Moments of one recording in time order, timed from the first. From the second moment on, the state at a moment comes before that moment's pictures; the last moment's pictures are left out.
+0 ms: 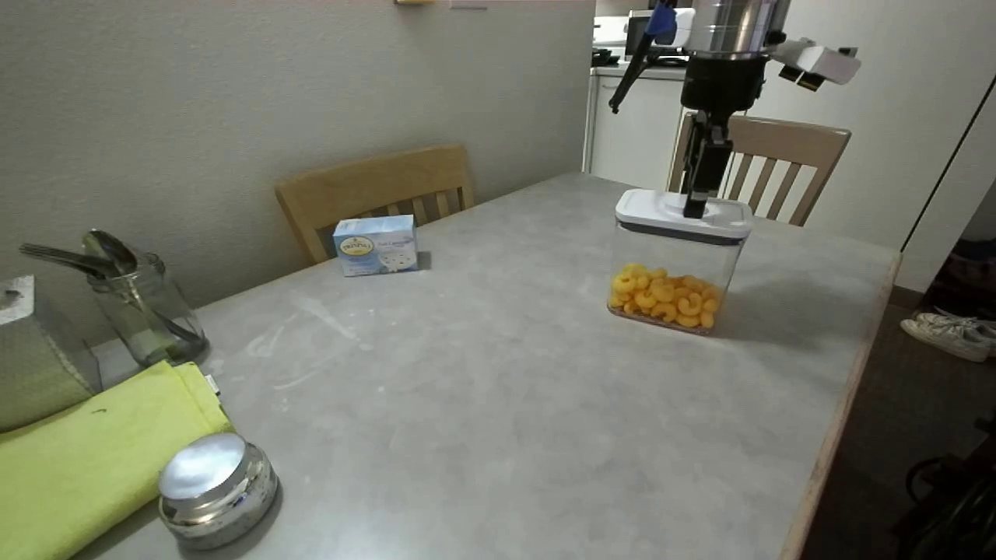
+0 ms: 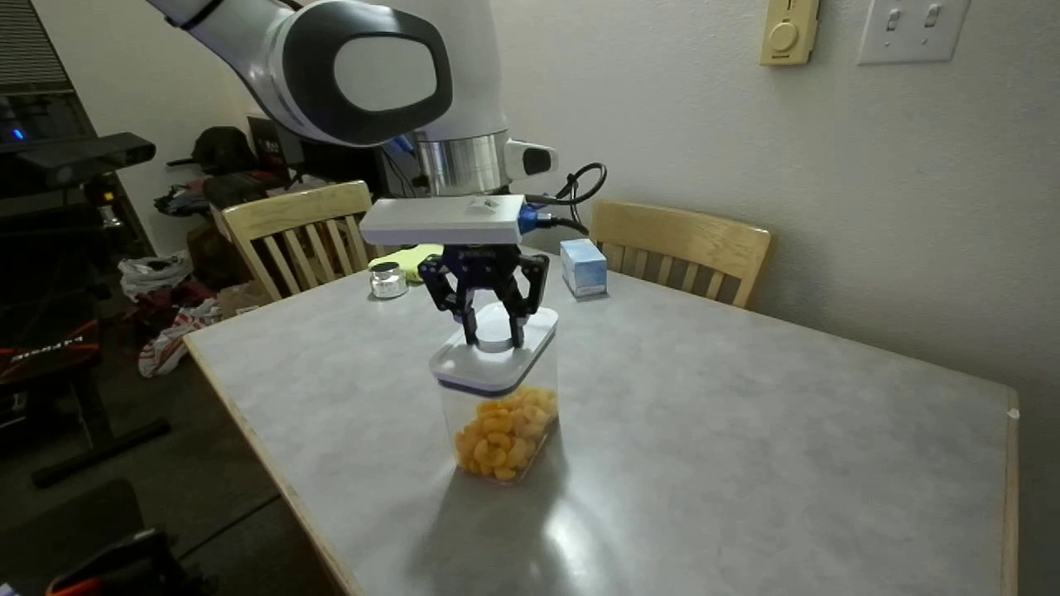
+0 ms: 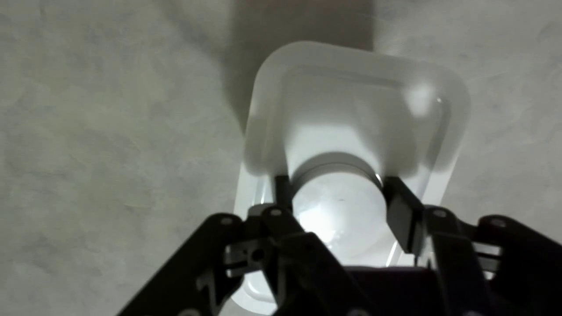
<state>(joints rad) -0.11 0.16 -0.06 -2.22 -0.03 2.43 -0.68</state>
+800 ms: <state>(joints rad) -0.11 0.16 -0.06 -2.21 -0.03 2.43 -0.67</state>
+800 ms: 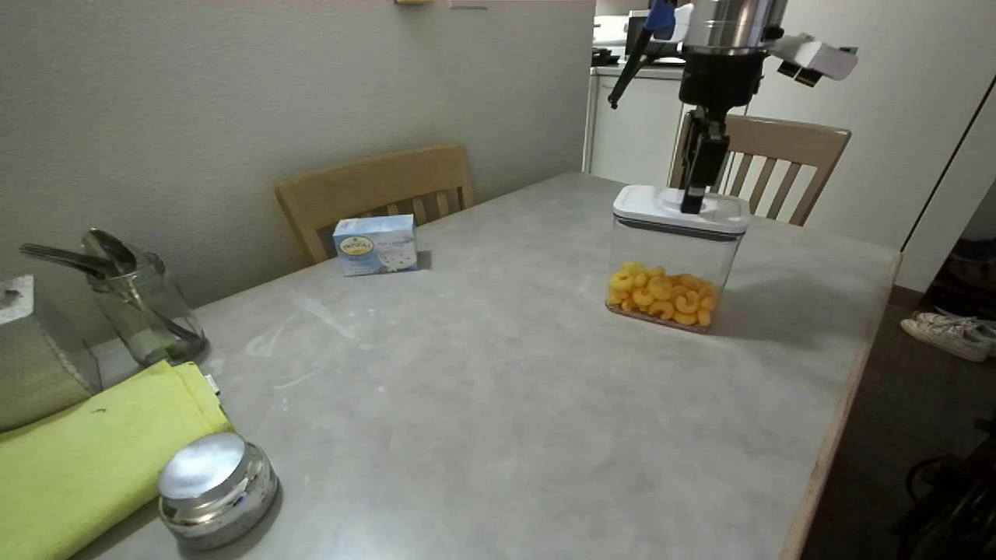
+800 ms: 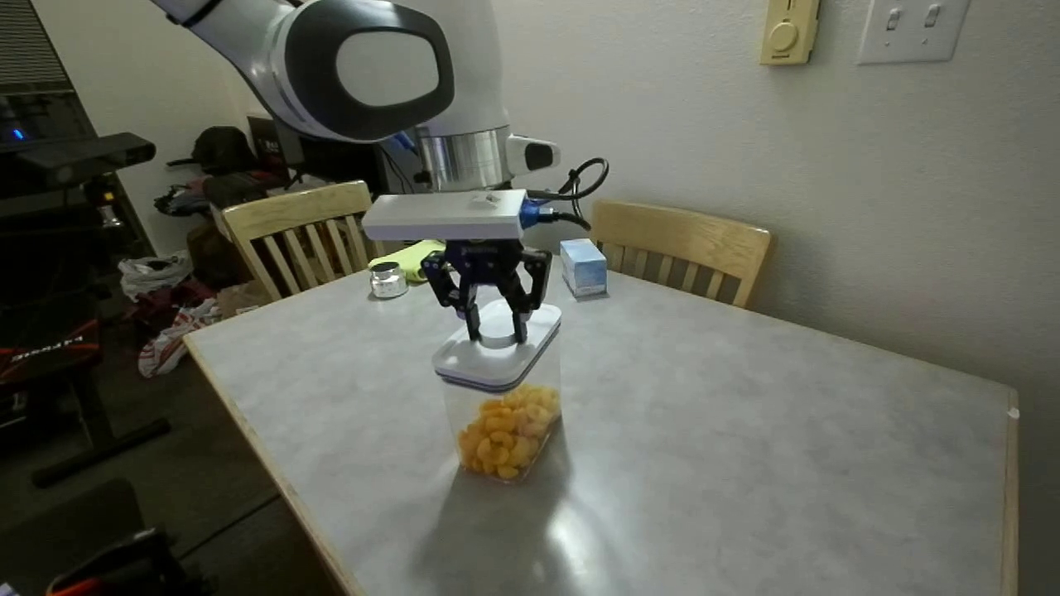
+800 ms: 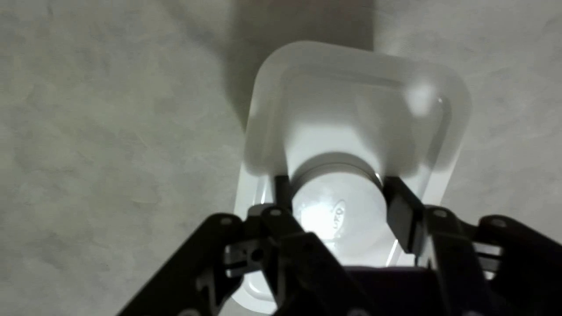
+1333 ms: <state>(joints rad) -0.10 0.10 -0.05 -2.14 -0.05 2.42 -0.66</state>
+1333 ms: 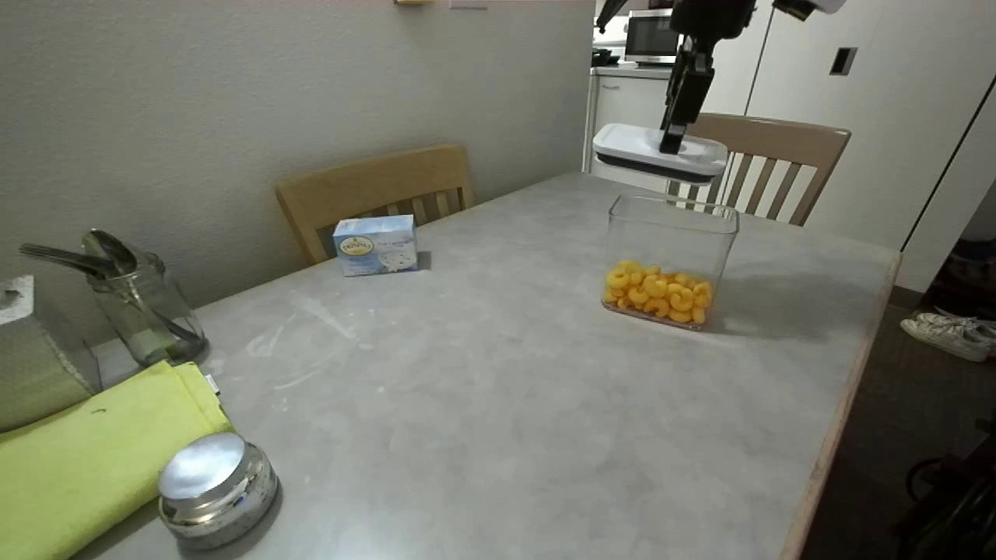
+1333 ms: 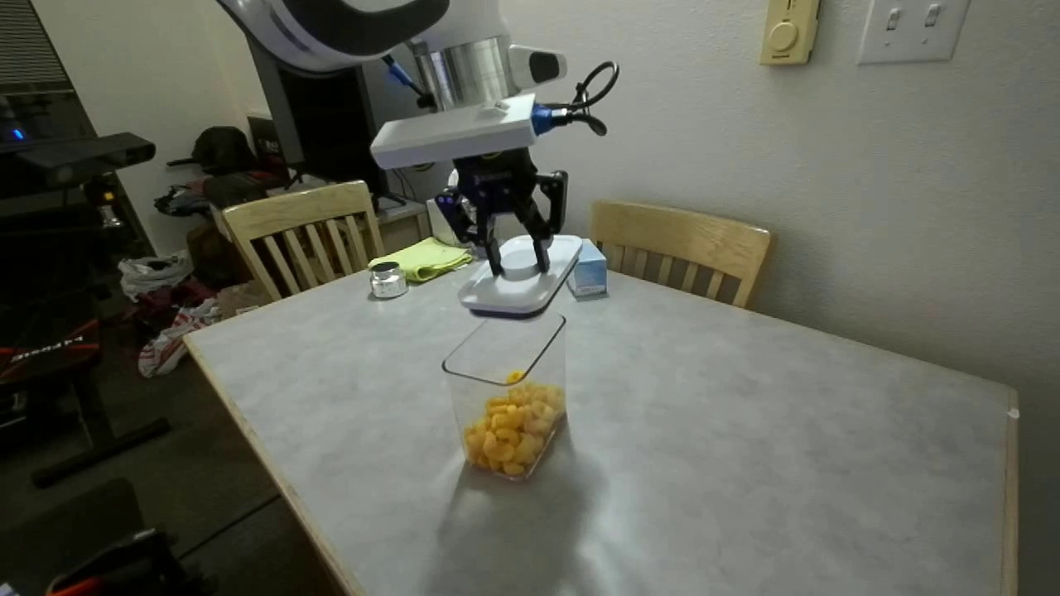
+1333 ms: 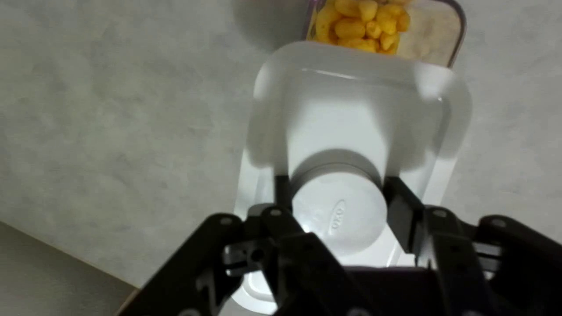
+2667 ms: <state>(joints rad) 0.07 0.31 0.04 -2.09 -0.15 2.50 -0.17</state>
